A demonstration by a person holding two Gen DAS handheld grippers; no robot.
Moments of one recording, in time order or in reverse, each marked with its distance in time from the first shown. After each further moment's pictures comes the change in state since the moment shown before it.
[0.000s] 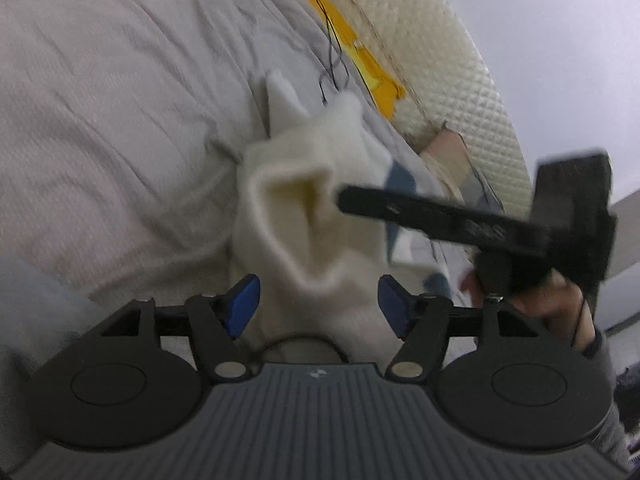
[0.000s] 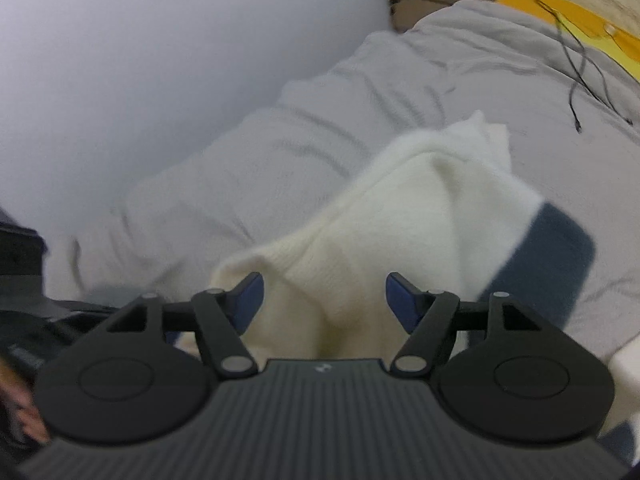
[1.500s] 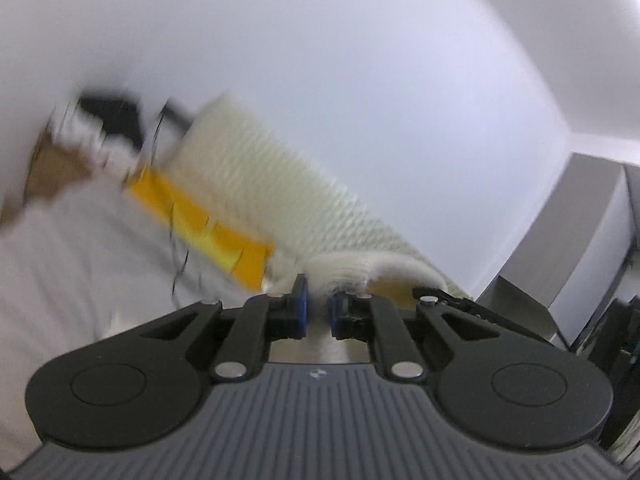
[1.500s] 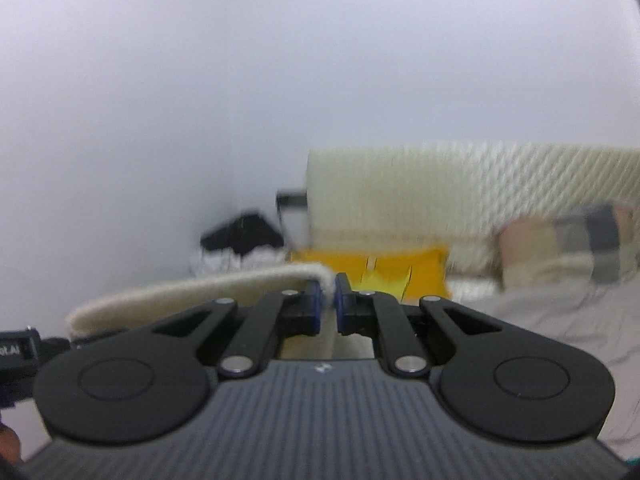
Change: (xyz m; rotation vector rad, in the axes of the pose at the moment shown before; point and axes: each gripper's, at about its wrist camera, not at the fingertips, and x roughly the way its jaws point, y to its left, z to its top) left arm -0.098 -0.251 0.111 0.384 -0.444 -0.189; right arm -0.256 0.043 0.007 0.252 -0.875 -0.645
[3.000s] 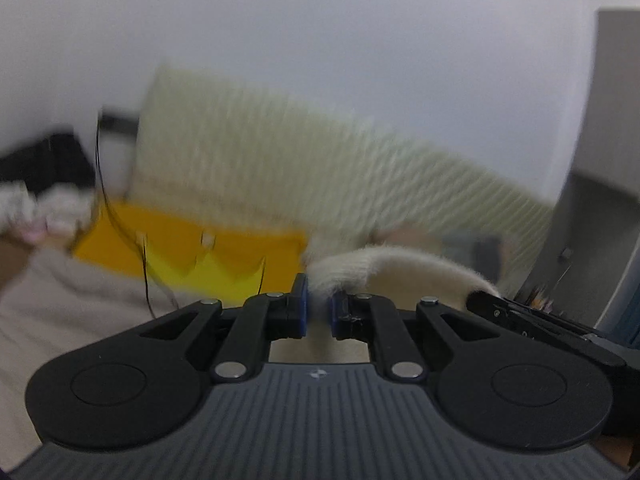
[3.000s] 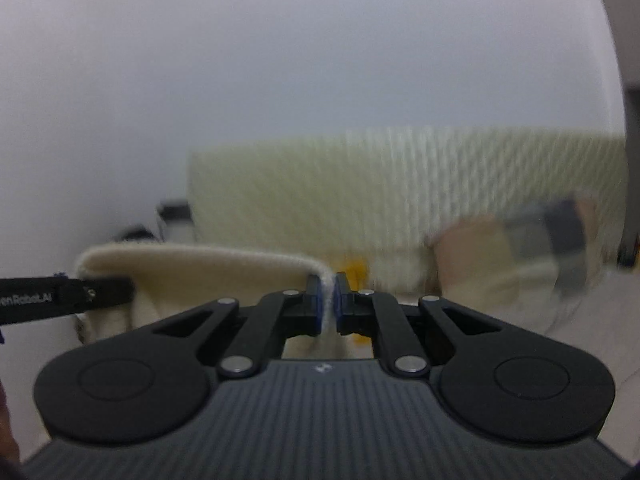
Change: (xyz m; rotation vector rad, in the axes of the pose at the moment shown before) left arm 0.494 0.058 -0.002 0.313 0.229 0.103; right arm 0.321 -0.230 -0.019 0.065 0.061 -0.252
